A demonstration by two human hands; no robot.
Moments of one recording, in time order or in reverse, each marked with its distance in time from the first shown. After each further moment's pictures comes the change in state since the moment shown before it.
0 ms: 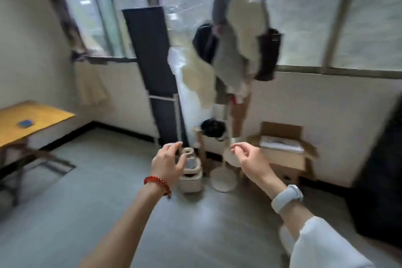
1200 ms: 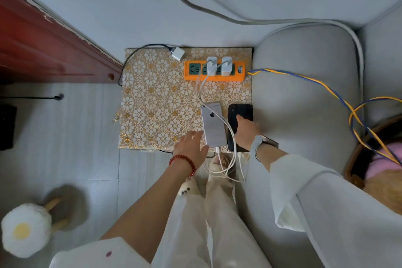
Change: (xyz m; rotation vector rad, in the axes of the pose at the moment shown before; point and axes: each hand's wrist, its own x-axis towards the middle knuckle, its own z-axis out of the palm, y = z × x) left_hand -0.854 0.448 0.548 0.488 -1.729 1.474; right_hand -0.910 0.539 -0.314 0.134 0.684 1.814
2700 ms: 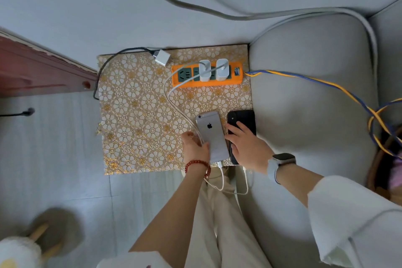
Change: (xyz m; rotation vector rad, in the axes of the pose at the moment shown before) left_hand 0.062 0.023 0.017 -0.750 0.135 -0.428; right_hand 0.013 0.011 0.013 -0.193 -0.125 -0.368
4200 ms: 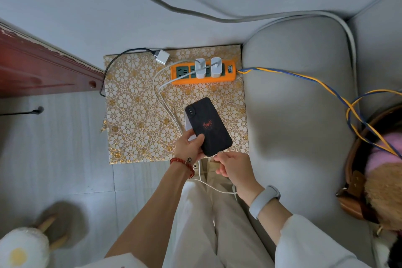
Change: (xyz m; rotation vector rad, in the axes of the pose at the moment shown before) left_hand -0.039 0.010 -0.034 -0.592 -0.321 -0.122; right_hand -0.059 -0.068 0.019 1.351 0.257 0.636
